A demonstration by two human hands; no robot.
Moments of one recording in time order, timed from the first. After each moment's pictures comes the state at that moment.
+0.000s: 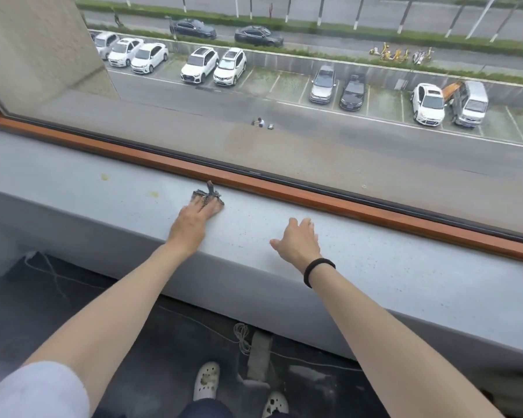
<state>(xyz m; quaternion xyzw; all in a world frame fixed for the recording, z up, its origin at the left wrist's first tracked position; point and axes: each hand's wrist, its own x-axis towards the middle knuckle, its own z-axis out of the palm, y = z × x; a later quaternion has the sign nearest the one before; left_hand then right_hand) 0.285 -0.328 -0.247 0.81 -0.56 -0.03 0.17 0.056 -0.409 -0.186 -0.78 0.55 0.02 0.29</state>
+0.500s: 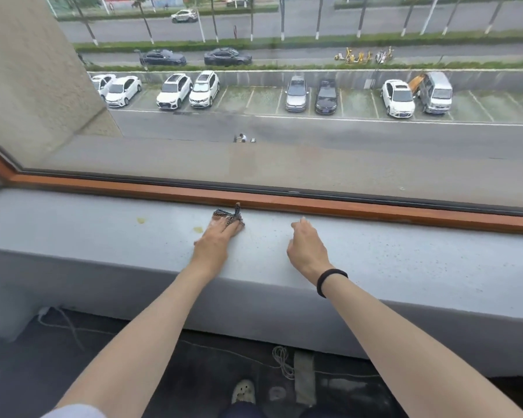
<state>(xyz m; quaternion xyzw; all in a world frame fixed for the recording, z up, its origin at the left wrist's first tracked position) 0.375 -0.325 -0.232 0.78 -0.60 -0.06 0.17 0.170 -0.384 -0.187 -0.79 0.55 -0.10 0.25</state>
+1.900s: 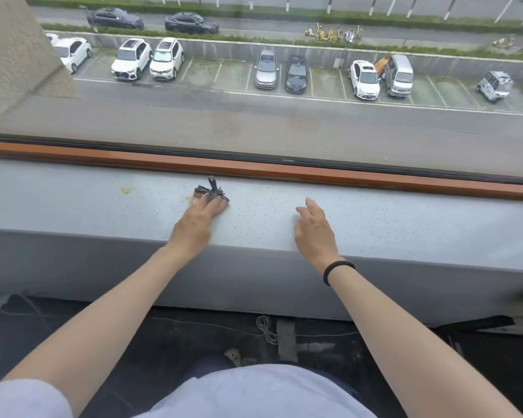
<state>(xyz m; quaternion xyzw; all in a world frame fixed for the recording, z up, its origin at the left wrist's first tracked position) 0.416 -0.263 -0.225 0.76 -0.62 -0.13 0.18 0.169 -0.327 -0.211 -0.79 0.57 -0.13 0.19</state>
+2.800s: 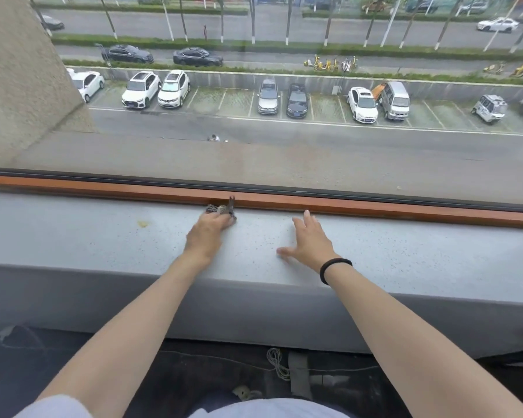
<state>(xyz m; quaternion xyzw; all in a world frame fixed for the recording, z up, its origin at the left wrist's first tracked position) 0.444 -0.322 -0.204 0.75 -0.61 -0.11 0.23 0.214 -0.378 -0.182 -0.81 0.56 0.01 0.19</state>
